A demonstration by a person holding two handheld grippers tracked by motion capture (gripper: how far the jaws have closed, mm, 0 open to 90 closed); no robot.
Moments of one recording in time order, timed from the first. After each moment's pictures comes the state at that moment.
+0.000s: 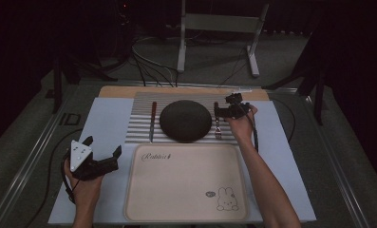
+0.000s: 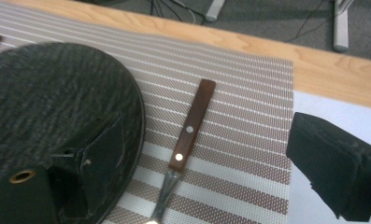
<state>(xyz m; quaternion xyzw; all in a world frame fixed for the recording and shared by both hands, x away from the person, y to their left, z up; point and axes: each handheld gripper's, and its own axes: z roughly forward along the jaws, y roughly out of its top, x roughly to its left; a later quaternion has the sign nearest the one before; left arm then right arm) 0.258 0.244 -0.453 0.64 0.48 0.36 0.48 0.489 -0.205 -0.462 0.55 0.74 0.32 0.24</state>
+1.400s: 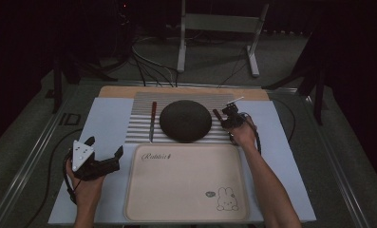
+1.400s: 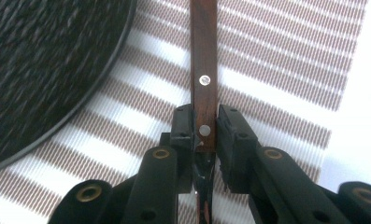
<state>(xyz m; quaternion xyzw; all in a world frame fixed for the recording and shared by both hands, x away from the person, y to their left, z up) 0.259 0.238 -0.455 0.65 0.47 0.35 0.48 0.488 -0.210 -0.502 0.53 0.81 0.20 0.15</state>
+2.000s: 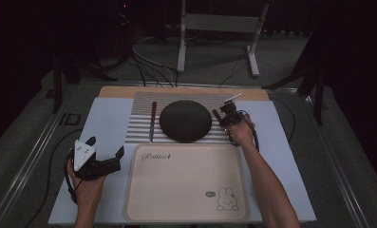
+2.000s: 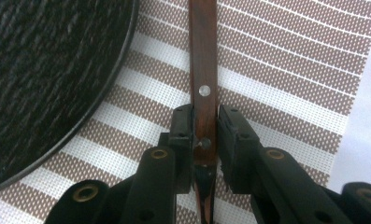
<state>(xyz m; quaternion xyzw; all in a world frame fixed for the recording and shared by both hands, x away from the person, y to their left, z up) 0.260 0.237 -0.456 0.65 0.47 0.35 0.48 0.498 -0.203 -0.500 0.54 0.81 0.18 0.13</state>
